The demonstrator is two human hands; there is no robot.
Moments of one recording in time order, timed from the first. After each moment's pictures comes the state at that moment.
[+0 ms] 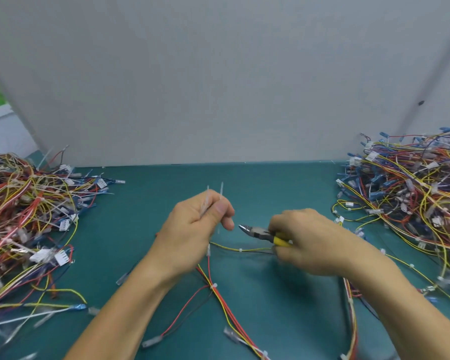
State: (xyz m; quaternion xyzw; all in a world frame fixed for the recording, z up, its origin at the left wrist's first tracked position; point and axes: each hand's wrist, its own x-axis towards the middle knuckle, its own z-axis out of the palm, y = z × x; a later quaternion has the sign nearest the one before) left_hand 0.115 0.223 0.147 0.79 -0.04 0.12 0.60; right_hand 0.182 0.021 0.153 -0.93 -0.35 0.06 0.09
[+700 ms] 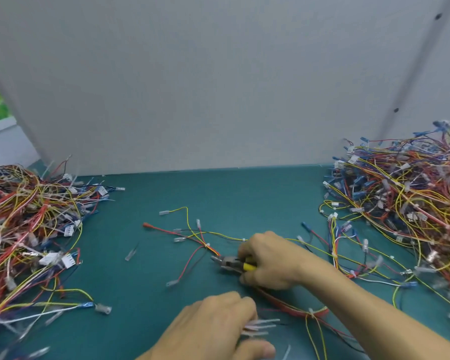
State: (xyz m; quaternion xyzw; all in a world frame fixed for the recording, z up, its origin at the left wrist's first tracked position) left_hand 0.031 0.181 0.134 0.97 -0.14 -0.08 0.20; right_hand 0.156 0.052 0.136 -0.91 -0.37 0.14 0.10
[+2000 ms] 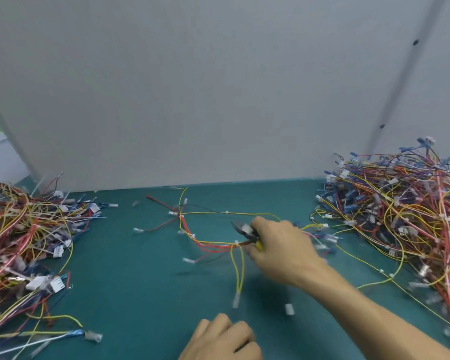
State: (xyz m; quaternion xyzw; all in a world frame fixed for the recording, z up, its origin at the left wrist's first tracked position) left_hand 0.031 0.183 0.089 0.95 -0.26 0.14 0.06; right_hand 0.170 0.046 0.143 -0.96 -0.22 -0.07 0.14
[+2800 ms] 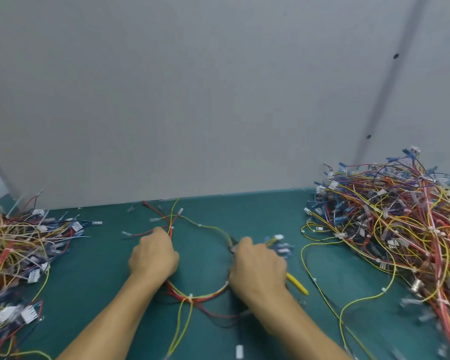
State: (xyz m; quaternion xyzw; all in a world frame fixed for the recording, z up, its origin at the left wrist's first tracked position) left_hand 0.188 0.254 0.118 0.94 0.31 0.05 0.15; right_hand 0.183 0.077 0.120 -0.99 -0.08 -0.03 0.11
